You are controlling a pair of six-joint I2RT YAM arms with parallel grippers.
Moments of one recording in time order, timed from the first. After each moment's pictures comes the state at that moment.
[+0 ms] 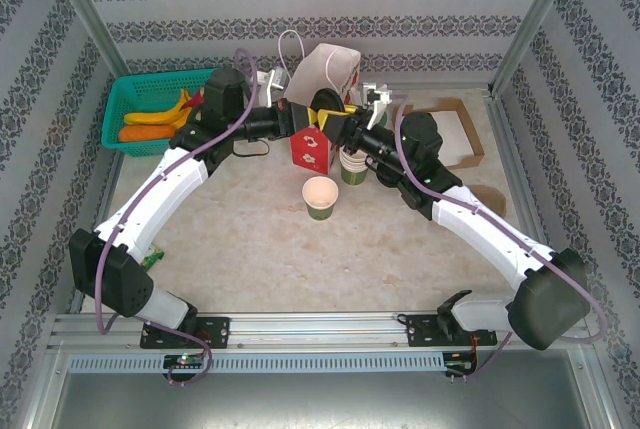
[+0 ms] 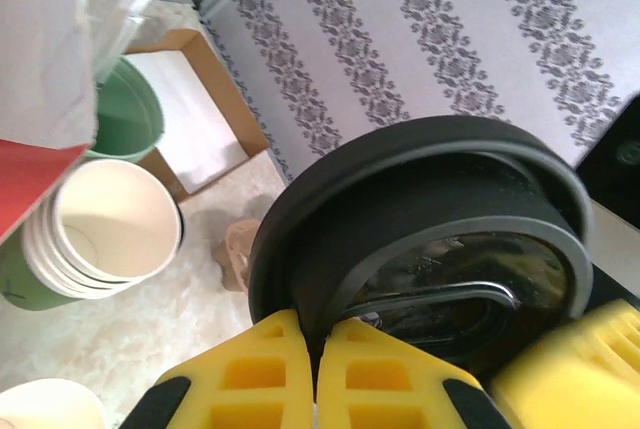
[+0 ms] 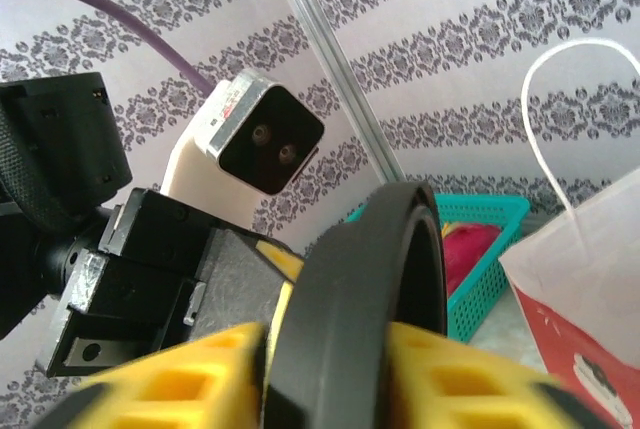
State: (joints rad) left arm -0.39 1.50 1.45 -0.29 0.70 -0.69; right arm 0.54 1.29 1.02 0.37 -0.42 0.54
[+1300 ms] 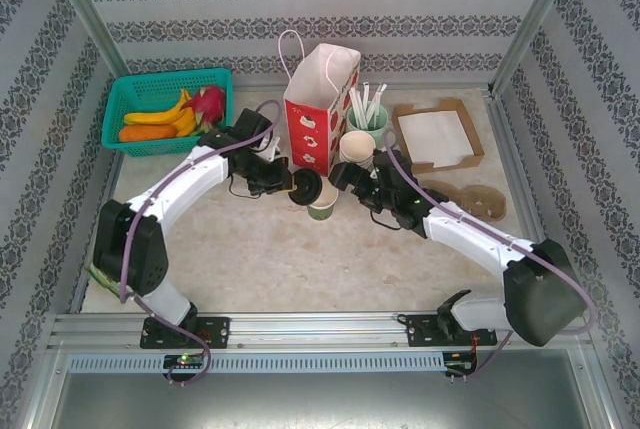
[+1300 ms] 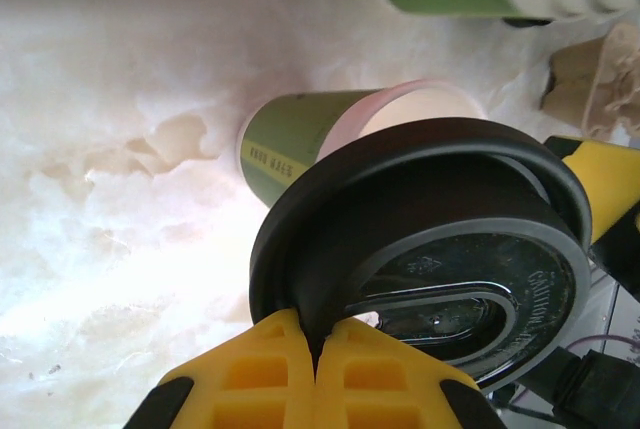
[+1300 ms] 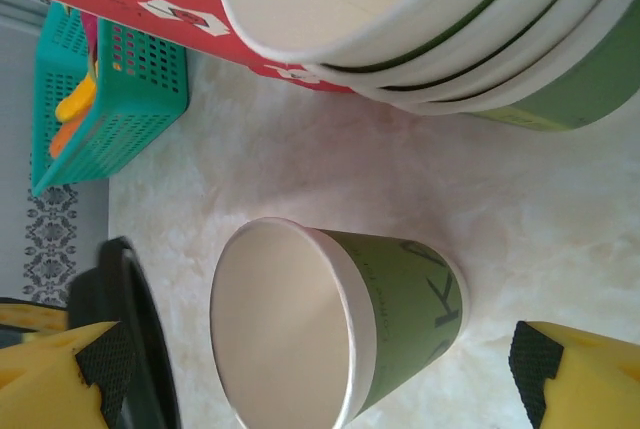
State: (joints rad) left arm -0.40 1.65 1.35 -0.87 0.49 -0.53; right arm 0.55 1.32 0.77 -0.07 -0.18 1.00
